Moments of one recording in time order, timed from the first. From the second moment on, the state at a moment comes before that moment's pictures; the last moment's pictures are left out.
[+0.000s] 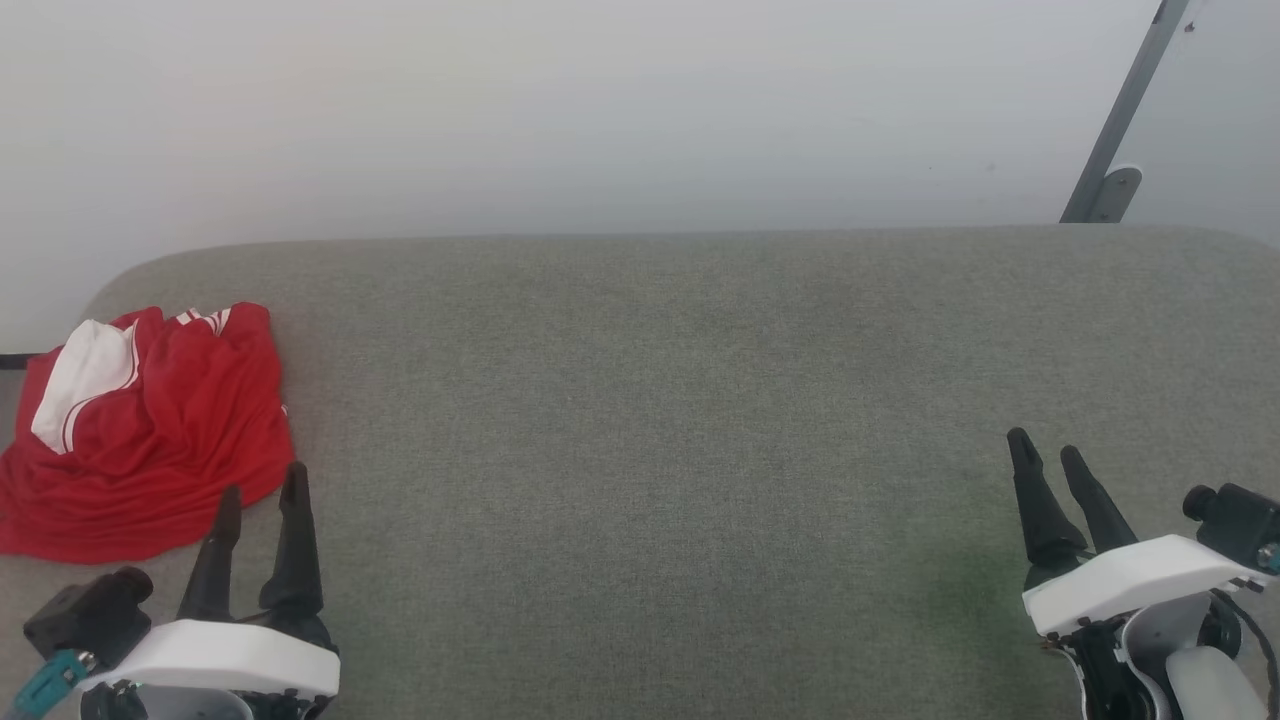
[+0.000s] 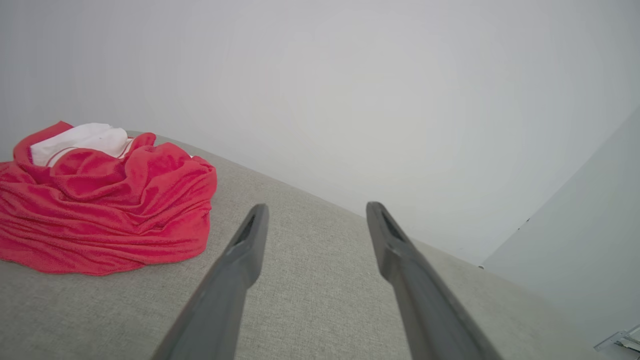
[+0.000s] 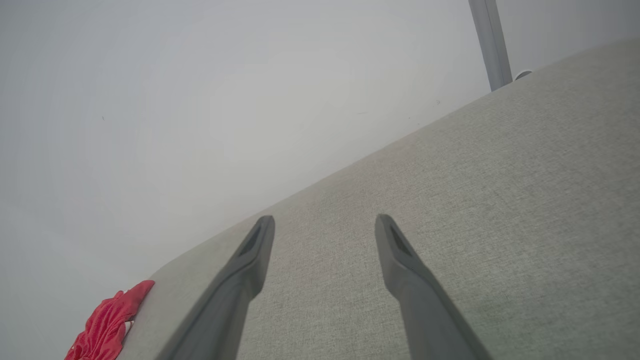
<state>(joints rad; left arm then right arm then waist) 0.00 0.14 0.11 0.10 -0.62 -0.07 -0.15 -0.14 -0.17 0.01 0.32 0.77 0.13 -0.10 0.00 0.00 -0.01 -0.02</state>
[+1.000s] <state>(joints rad) 0.02 0.12 0.15 0.07 -0.35 -0.12 -0.22 -0.15 -0.19 0.03 0.30 0.56 0.13 -0.15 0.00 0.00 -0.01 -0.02</state>
